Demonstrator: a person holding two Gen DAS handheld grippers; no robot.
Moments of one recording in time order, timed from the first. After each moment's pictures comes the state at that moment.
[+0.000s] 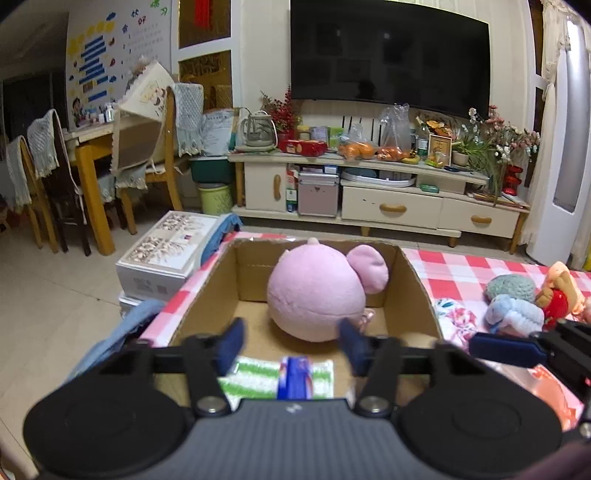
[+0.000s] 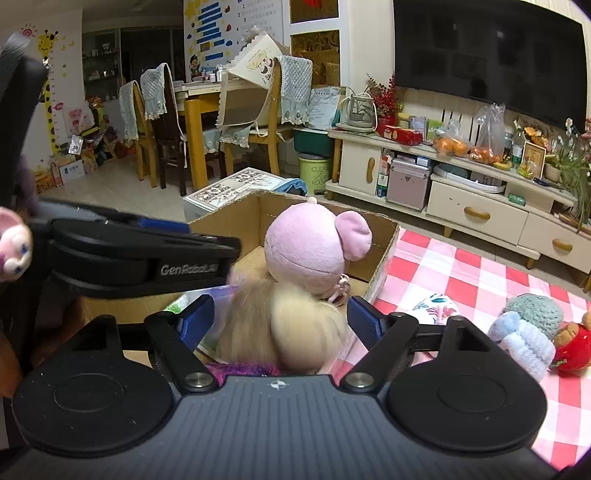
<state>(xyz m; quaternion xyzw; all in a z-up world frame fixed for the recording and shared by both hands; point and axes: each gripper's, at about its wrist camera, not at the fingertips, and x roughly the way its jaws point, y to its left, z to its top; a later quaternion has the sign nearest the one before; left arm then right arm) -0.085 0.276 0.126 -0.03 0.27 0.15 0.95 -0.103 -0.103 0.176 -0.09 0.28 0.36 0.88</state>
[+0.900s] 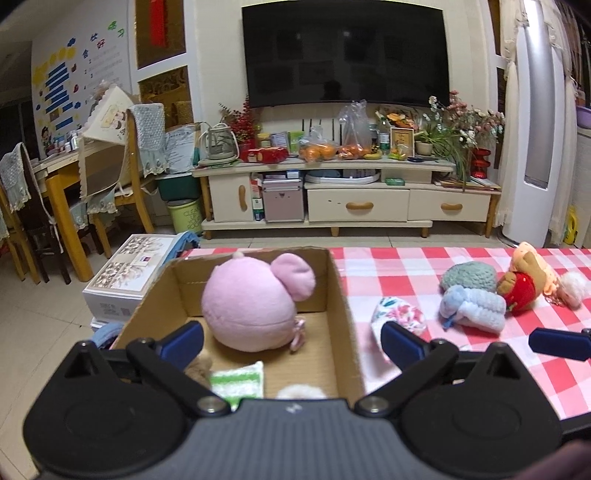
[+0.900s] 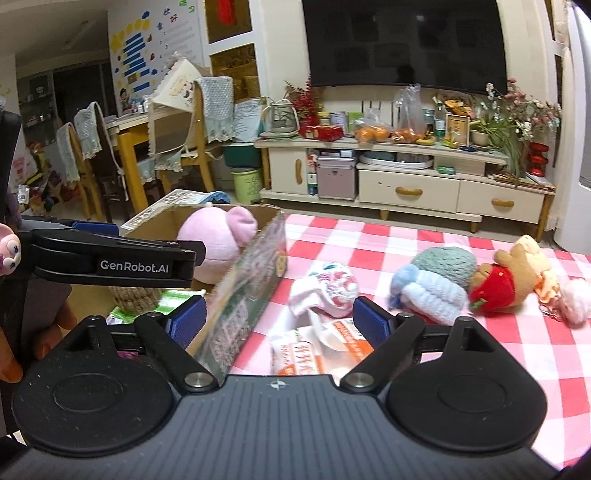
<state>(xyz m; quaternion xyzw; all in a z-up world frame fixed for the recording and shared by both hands) -0.077 0.220 0.132 0.02 0.27 0.10 0.96 -0.122 -0.179 0.185 -0.02 0.29 0.26 0.92</state>
